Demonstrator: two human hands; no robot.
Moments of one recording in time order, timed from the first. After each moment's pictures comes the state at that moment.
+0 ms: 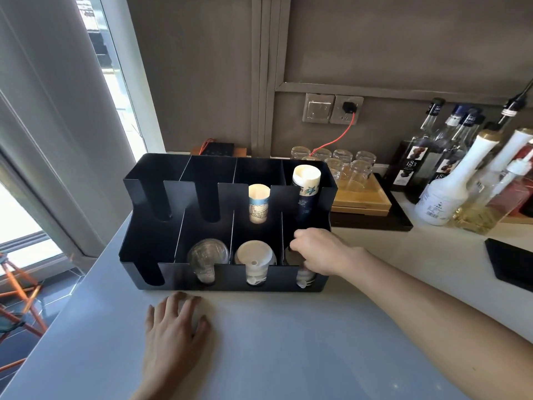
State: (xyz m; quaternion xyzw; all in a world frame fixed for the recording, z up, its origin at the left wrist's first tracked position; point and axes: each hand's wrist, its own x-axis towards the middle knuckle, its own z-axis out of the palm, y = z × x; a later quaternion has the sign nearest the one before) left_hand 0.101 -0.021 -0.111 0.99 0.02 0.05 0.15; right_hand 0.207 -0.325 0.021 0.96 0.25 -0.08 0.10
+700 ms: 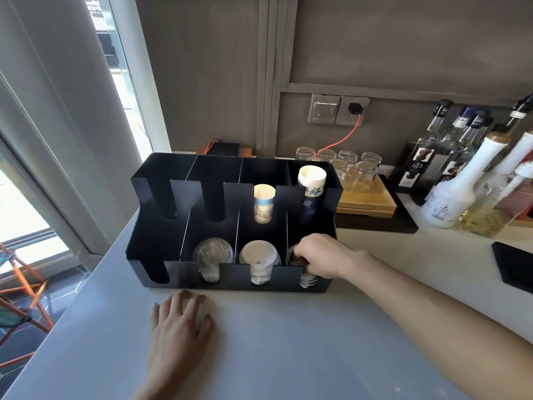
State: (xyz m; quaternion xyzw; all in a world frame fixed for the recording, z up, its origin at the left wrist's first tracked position) left_hand 0.101 -0.020 -0.110 0.99 0.01 0.05 0.15; right_hand 0.211 -0.326 0.009 0.96 0.25 -0.11 0.04
